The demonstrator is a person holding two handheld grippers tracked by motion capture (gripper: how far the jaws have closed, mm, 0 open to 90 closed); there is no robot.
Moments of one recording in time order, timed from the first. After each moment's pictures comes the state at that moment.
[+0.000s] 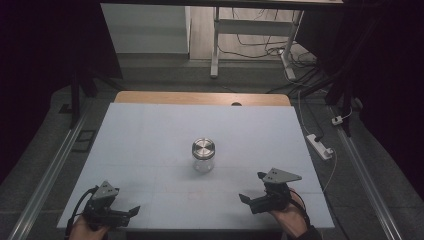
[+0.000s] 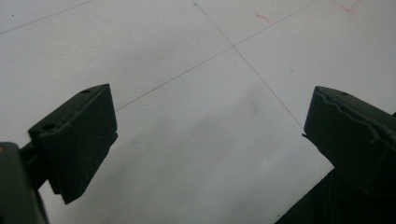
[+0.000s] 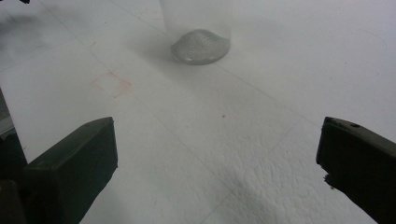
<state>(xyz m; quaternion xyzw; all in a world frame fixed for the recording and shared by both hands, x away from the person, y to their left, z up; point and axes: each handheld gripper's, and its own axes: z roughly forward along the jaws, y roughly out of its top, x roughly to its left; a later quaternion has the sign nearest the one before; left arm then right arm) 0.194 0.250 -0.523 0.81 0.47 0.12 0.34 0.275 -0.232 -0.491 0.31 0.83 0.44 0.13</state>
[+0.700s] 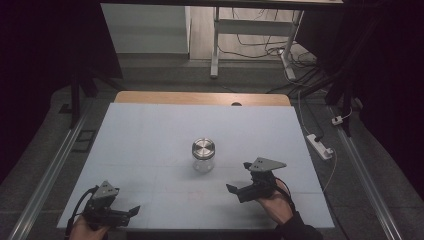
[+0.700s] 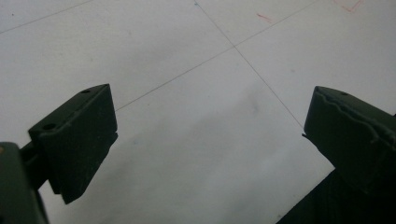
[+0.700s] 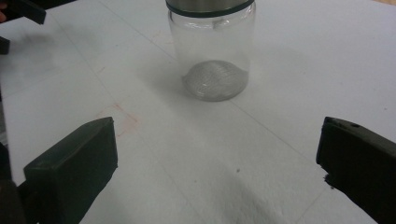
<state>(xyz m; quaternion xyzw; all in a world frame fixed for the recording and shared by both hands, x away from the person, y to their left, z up) 0.194 0.250 -0.523 0.81 0.48 0.12 0.33 0.306 -0.198 -0.491 0.28 0.84 0.46 0.12</state>
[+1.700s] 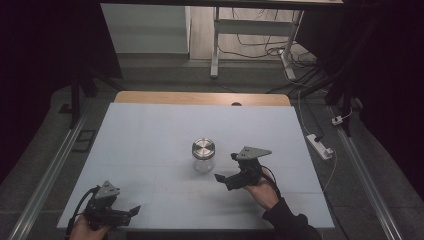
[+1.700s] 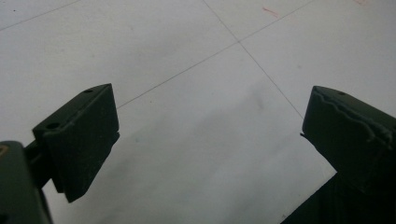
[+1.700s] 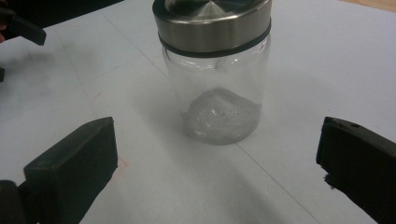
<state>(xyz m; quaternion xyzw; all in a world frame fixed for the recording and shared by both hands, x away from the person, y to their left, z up) 0.195 0.247 -0.524 0.81 0.48 0.12 0.32 0.341 -0.166 -0.498 0.26 0.83 0.48 0.09</state>
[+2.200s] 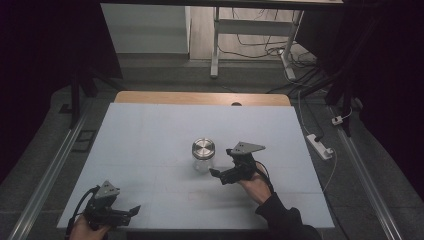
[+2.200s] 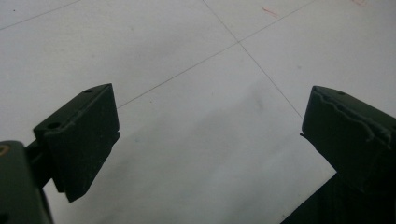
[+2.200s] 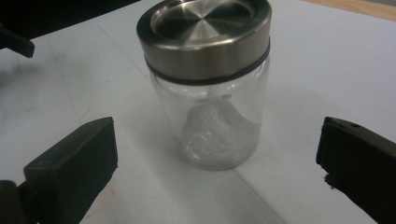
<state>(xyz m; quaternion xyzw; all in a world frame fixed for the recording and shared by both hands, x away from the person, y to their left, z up) 0.195 0.248 -0.524 0.81 0.48 0.12 0.32 0.355 -0.150 -0.500 0.27 0.83 0.49 0.09</state>
